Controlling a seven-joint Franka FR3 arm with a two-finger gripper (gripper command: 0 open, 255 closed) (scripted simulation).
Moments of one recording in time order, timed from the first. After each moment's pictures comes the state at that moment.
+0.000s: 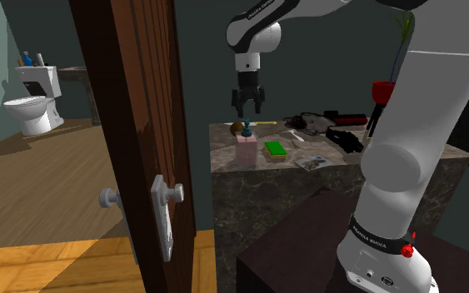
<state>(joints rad) -0.01 -0.04 -0.11 -2.05 0.01 1.89 -0.10</state>
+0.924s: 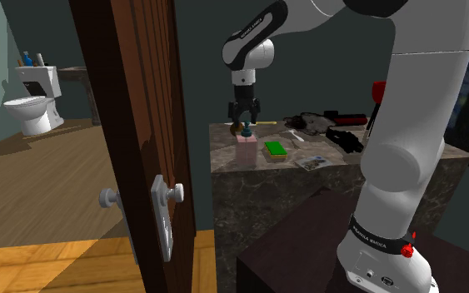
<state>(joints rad) -0.02 0.08 -0.11 -2.04 0.02 2.01 -0.11</state>
